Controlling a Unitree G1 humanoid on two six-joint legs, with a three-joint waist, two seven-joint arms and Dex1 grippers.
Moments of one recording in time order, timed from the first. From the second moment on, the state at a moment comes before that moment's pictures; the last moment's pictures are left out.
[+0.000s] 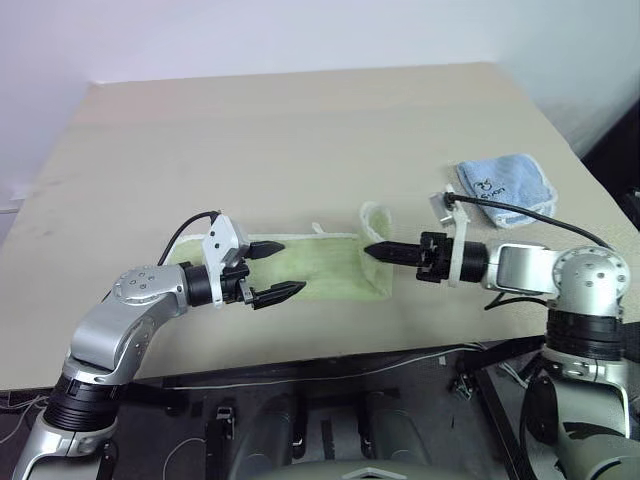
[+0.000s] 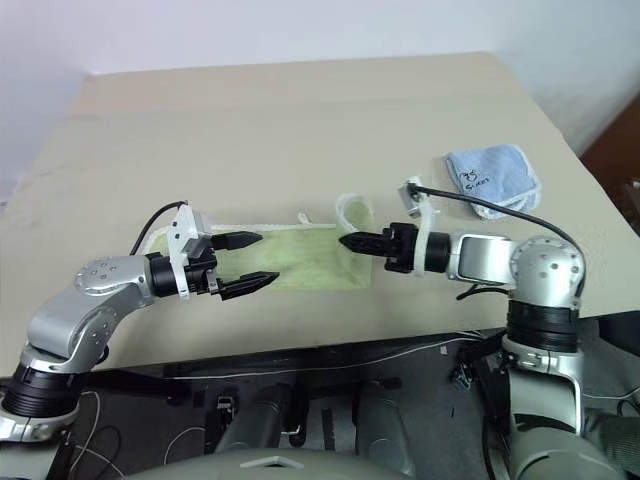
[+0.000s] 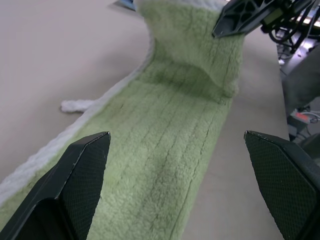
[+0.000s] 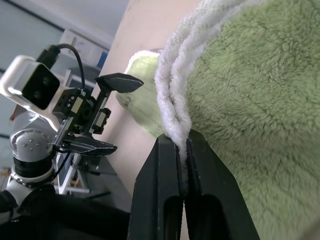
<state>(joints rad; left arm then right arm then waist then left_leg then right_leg) -0.23 0.66 -0.02 -0.34 -0.55 0.58 -0.88 -0.57 -0.49 -0.22 -0.03 1.31 1.46 0.26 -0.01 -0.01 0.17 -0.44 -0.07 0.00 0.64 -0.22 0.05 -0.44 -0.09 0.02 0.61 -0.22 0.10</state>
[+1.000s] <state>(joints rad) -0.20 0.69 0.05 -0.25 -0.51 0.49 -0.92 -0.64 -0.34 0.07 0.01 0.91 1.26 0.56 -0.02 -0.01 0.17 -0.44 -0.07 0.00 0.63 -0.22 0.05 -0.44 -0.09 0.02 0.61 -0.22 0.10</state>
